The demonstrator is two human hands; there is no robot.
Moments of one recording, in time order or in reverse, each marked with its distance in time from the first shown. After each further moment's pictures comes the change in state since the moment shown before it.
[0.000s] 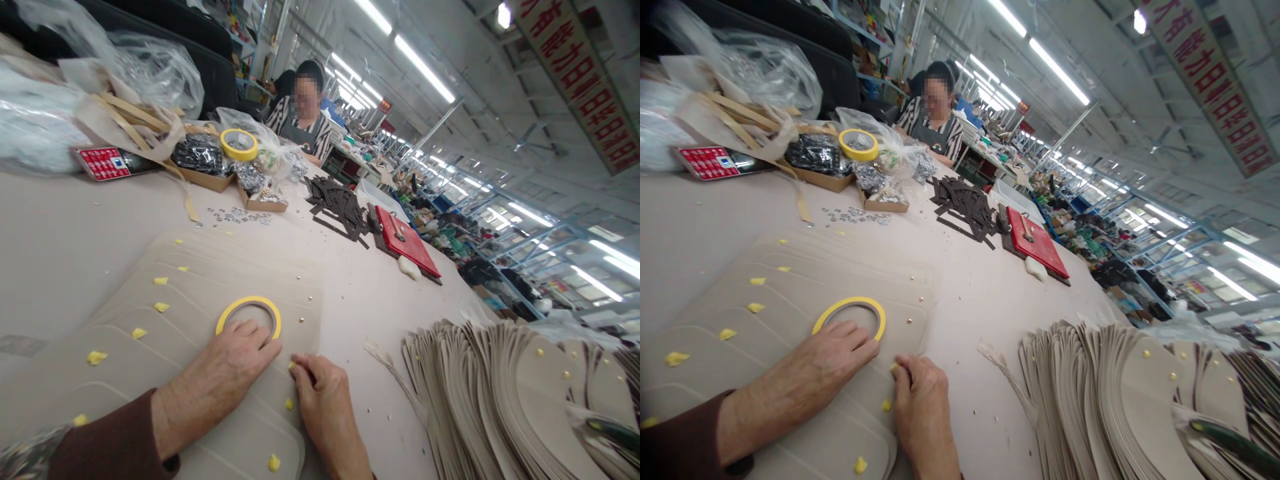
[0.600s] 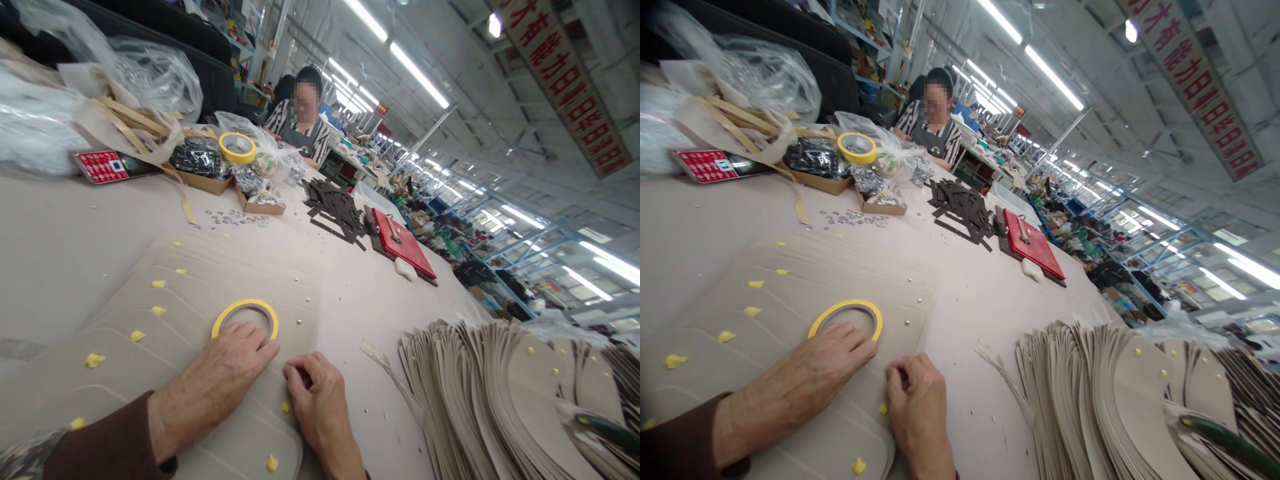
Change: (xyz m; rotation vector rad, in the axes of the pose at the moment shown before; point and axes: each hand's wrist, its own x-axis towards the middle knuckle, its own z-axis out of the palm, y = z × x) left_hand -0.003 -0.003 0.007 -0.063 0.118 0.037; right_hand 0.000 -0.006 0.007 -0.130 0.066 -0.089
